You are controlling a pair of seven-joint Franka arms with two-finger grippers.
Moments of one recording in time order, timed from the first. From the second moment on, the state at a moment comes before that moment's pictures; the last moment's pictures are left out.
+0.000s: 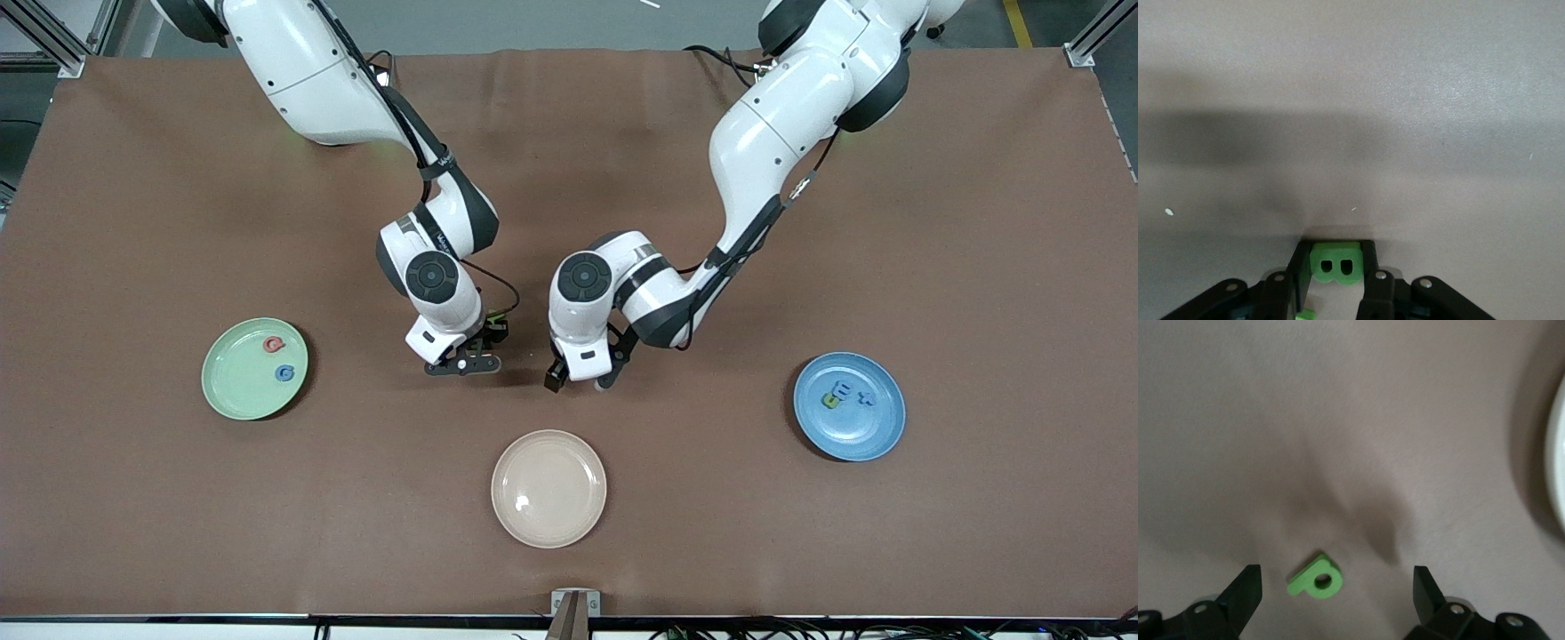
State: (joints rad) left arm -0.47 1.04 -0.43 -1.21 0.43 2.24 -1.98; right arm 0.54 0.64 0.02 -1.82 0.01 2.41 0.48
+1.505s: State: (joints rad) left arm -0.49 1.05 -0.39 -1.17 0.41 2.18 -1.84; right arm -0.17 0.36 0.00 -1.95 0.01 2.14 -0.35
